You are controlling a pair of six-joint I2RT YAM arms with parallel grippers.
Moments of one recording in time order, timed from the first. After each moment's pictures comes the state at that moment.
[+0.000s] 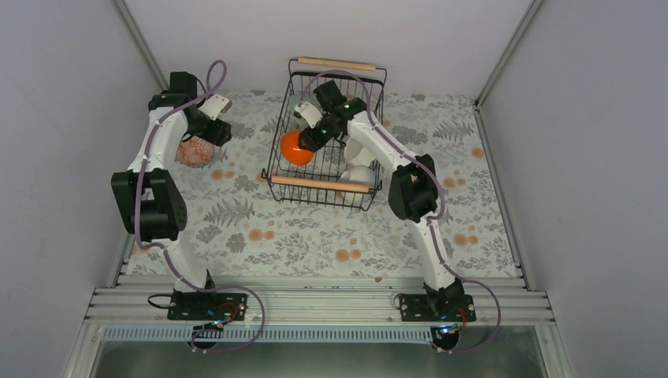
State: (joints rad) left arm 0.09 1.84 1.69 -0.96 0.22 0.48; right arm 0.57 2.38 2.28 -0.90 -0.35 -0.25
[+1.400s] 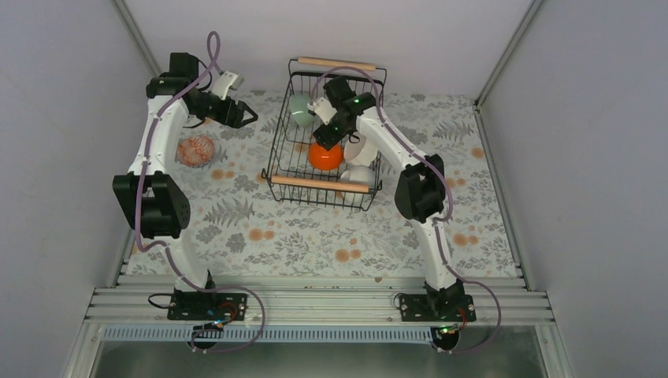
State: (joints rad) left arm 0.05 1.87 1.92 -1.09 0.69 0.38; right arm 0.54 2.31 2.27 -0.99 -0.09 -0.31
